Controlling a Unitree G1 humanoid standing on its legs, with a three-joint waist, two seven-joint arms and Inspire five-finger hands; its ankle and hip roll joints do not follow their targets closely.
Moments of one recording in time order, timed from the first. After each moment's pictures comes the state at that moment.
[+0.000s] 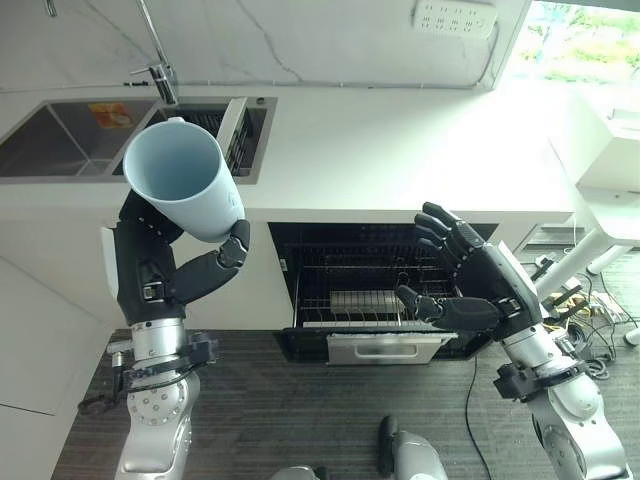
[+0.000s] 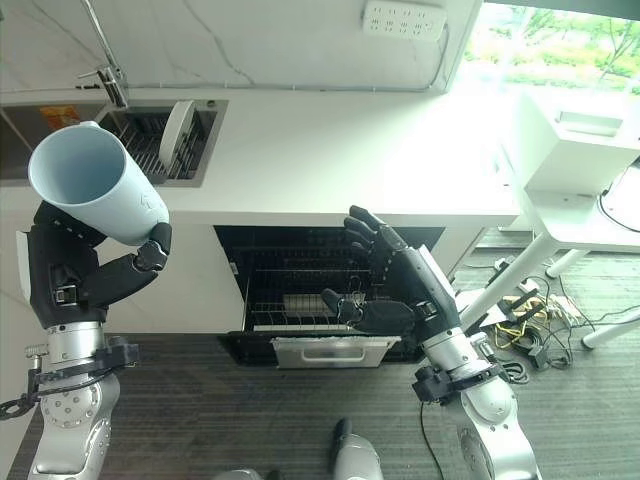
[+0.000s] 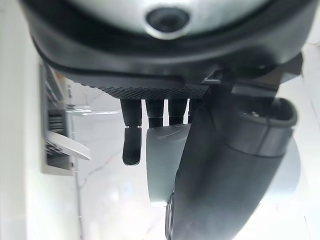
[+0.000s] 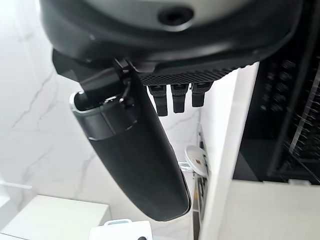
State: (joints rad) left arm 0.12 0.38 0.11 -0.30 -0.19 -0.39 0.28; right arm 0.15 -0.47 -0.02 -0.39 0.44 -0.12 0.24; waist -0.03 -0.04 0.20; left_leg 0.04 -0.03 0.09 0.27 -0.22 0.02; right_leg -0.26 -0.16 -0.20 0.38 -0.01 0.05
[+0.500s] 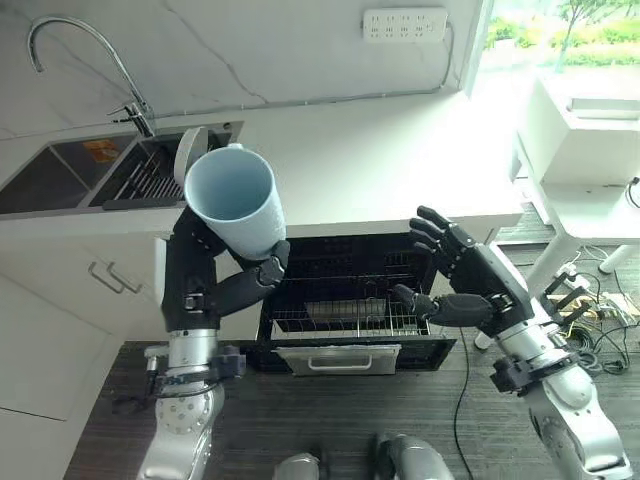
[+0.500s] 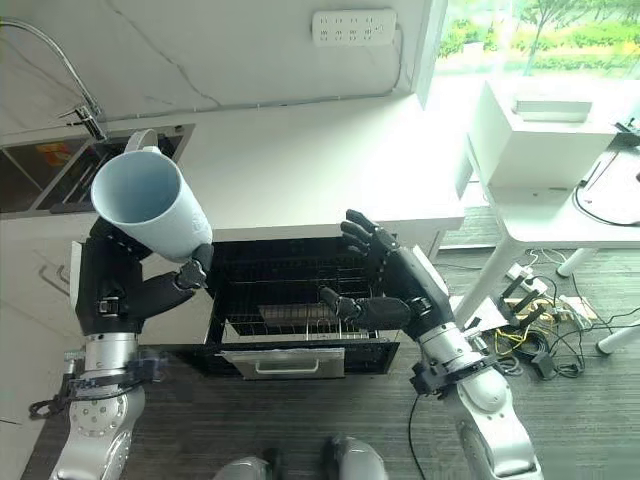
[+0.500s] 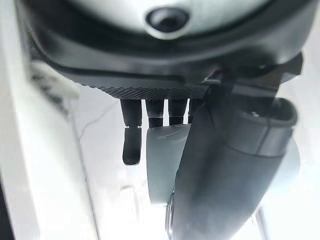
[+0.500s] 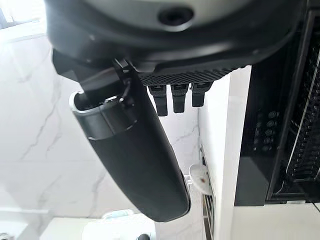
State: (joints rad) left arm 0.13 0.37 -0.03 -0.26 -0.15 -0.41 0.32; right arm 0.10 -0.49 0.02 -0.33 0.51 -0.05 0.24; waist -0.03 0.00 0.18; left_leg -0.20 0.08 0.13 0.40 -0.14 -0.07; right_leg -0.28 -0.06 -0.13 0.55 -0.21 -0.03
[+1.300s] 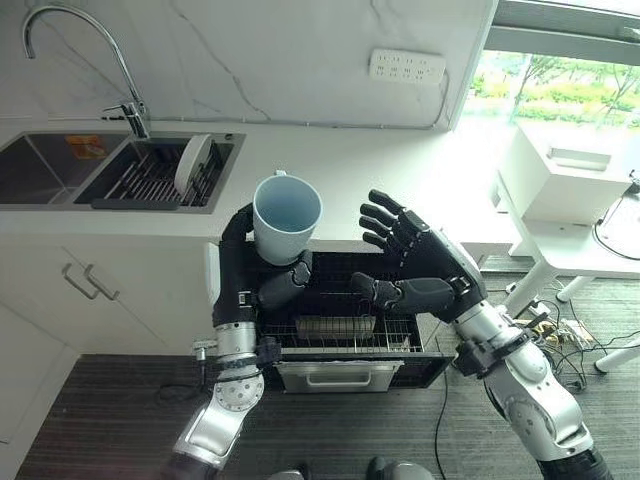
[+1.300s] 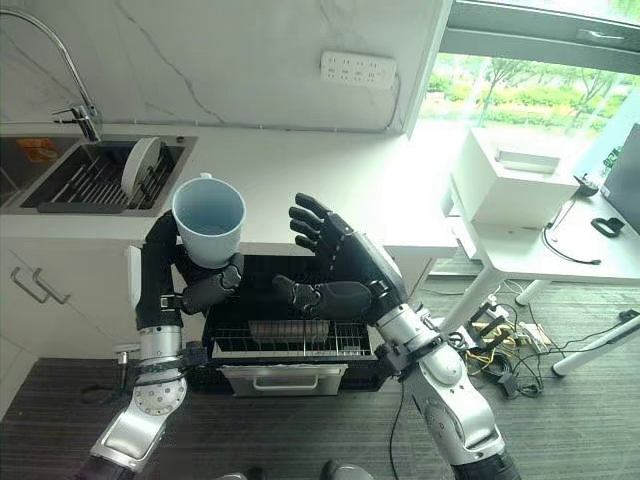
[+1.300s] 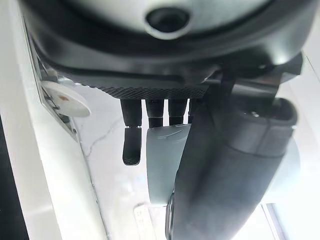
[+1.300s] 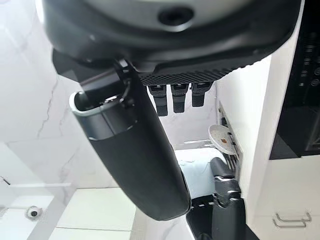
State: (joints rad) left arm -0.05 0.38 -0.26 -0.02 0.14 -0.34 0.62; right arm -0.09 -0.44 0.18 -0.34 0.64 0.02 0.19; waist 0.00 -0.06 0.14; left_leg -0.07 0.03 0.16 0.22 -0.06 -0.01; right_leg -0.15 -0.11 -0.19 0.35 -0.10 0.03
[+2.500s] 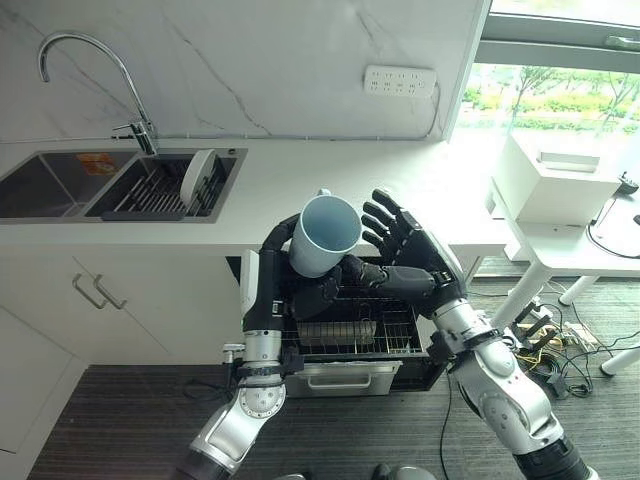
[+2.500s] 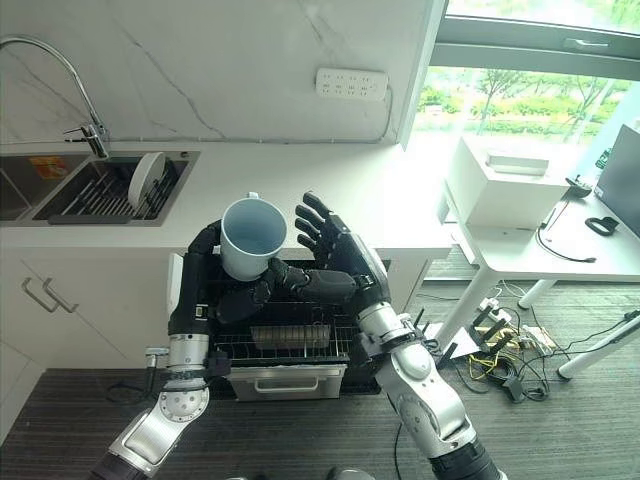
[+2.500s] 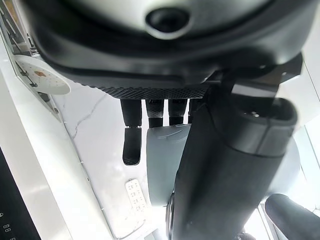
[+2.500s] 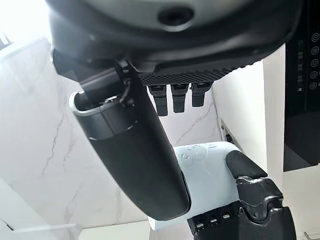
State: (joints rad) left arm -0.06 0.38 -0.40 0.00 0.21 -0.33 0.66; right arm -0.13 -0.39 0.30 -0.30 0.67 0.03 -0.06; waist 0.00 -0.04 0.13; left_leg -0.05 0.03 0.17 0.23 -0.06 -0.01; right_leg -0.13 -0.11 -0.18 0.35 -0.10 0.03
